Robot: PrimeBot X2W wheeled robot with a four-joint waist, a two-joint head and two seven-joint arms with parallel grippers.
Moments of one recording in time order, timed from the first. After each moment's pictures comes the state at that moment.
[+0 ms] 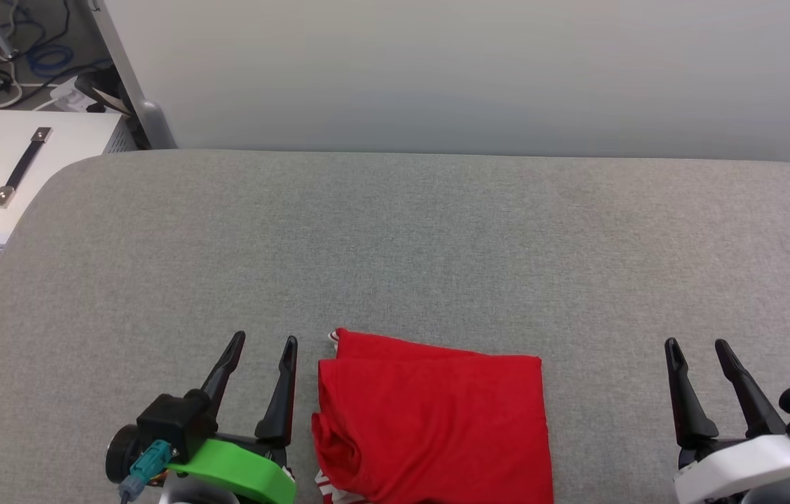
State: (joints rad) left arm 0.02 0.14 -0.16 0.11 -0.28 -0.13 -0.26; right arm 0.11 -0.14 -0.01 -0.03 0.35 0.13 -0.13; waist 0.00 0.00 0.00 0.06
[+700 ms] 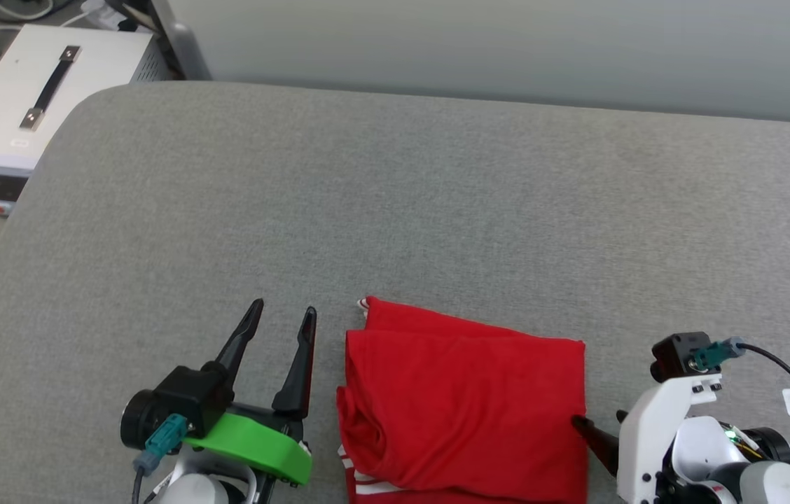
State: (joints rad) left arm -0.05 0.14 -0.20 0.10 -0.27 -0.13 -0.26; right arm 0.00 -0.08 0.06 -0.10 0.34 0.13 0.85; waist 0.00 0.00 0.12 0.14
